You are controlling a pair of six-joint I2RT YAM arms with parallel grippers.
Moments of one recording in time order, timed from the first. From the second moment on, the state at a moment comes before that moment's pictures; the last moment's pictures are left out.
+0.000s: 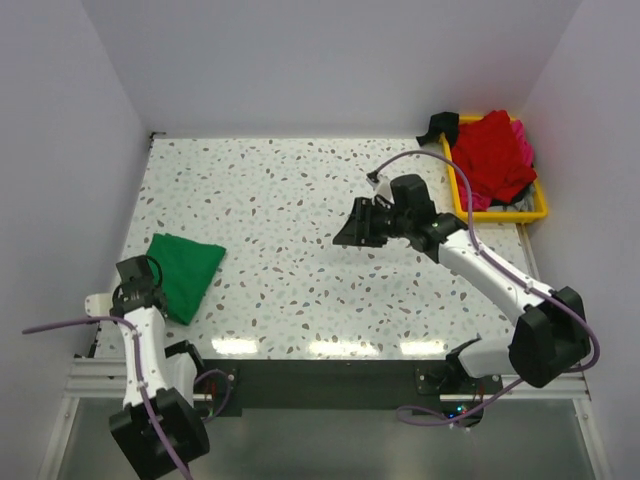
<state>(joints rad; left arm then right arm) 0.46 0.82 0.47 -0.72 -0.37 -1.27 0.50 1.36 1.03 -0.31 -0.48 0.61</state>
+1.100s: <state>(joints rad) 0.14 1.05 0.66 -0.82 -0.48 -1.18 0.51 1.29 0.98 -0.37 -0.46 0.57</state>
